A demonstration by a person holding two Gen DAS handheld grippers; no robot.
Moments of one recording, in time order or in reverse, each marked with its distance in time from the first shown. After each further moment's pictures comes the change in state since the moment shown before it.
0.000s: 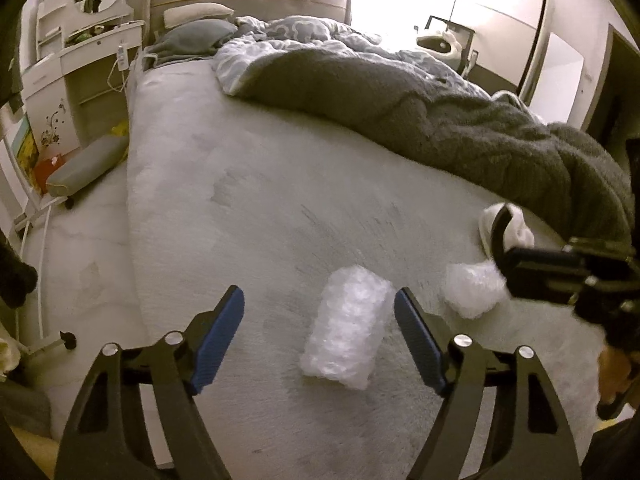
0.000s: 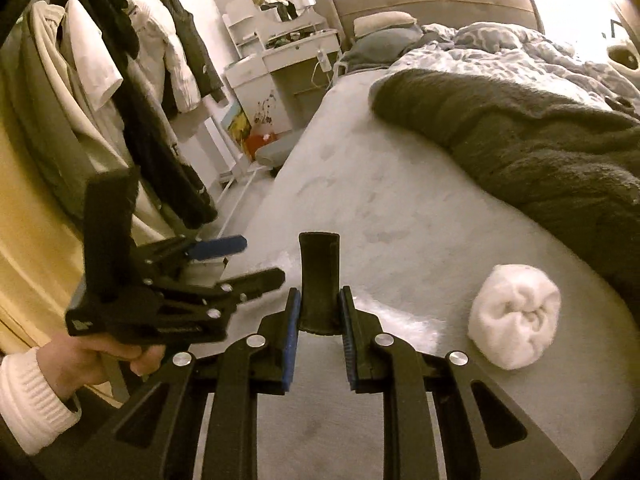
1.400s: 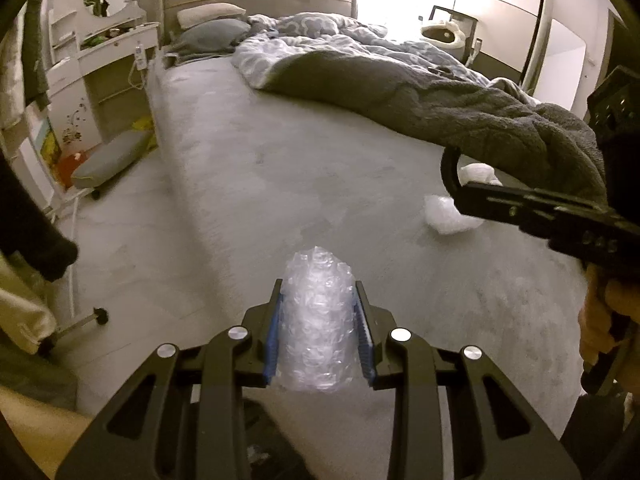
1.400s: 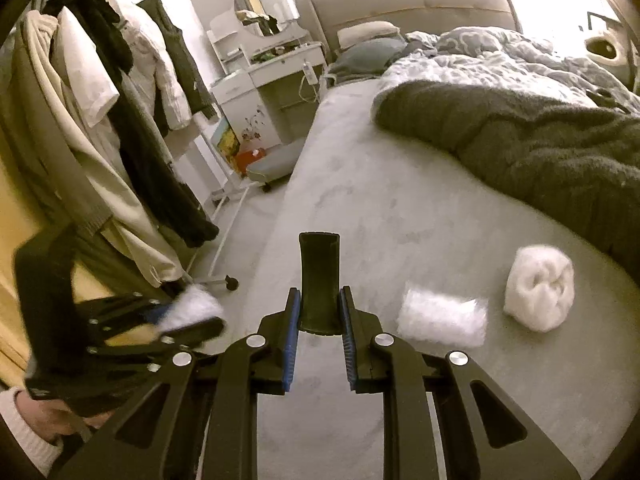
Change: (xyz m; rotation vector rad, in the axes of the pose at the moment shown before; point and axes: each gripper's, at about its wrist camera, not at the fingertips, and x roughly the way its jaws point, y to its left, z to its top) left arm -0.090 0.010 -0.047 0.007 0.031 0.071; right arm -0.001 0.051 -0.005 0.065 -0.040 -0.061
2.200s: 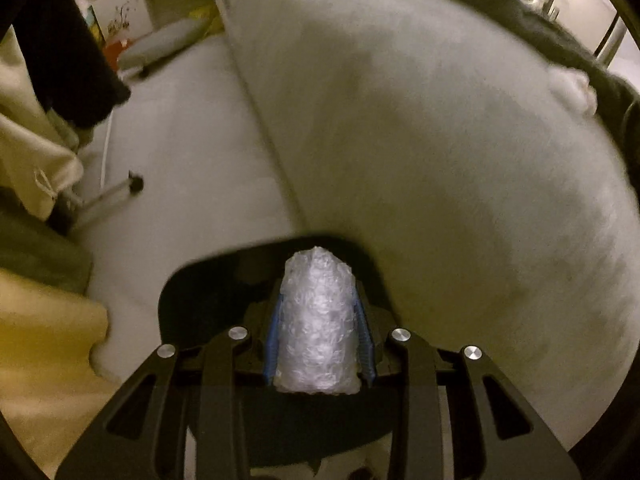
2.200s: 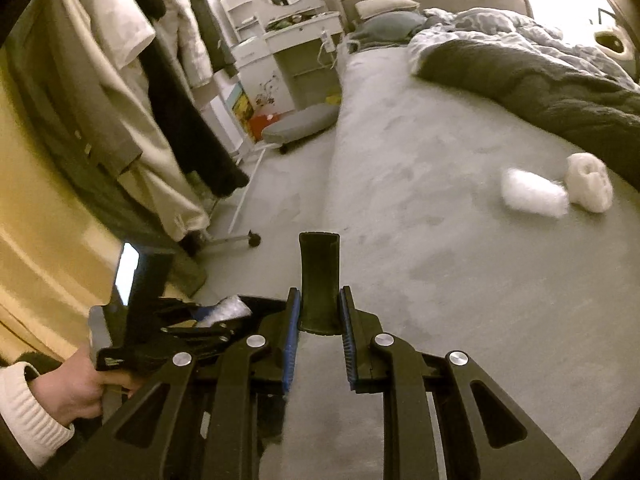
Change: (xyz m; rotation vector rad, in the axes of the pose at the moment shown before) left arm 0.022 0.090 -0.131 -0.167 0.346 0.117; right arm -0.001 0.102 -0.082 -0.021 0.098 0.006
